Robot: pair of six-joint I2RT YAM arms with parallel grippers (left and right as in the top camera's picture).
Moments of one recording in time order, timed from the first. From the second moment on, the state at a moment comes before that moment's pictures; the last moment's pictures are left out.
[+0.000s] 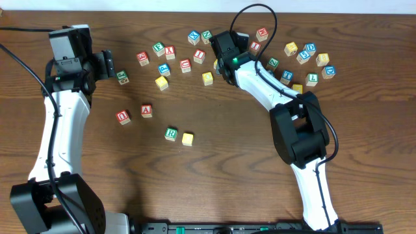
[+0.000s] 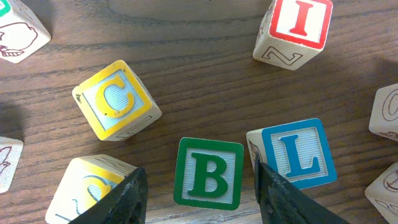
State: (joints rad) left arm 0.18 1.60 1.28 -0.44 -0.11 0.06; right arm 0.49 2.37 1.86 -0.52 0.40 0.60
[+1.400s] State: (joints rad) left arm 0.18 1.60 1.28 -0.44 -0.11 0.06; right arm 0.46 2.37 1.86 -0.53 0.32 0.62
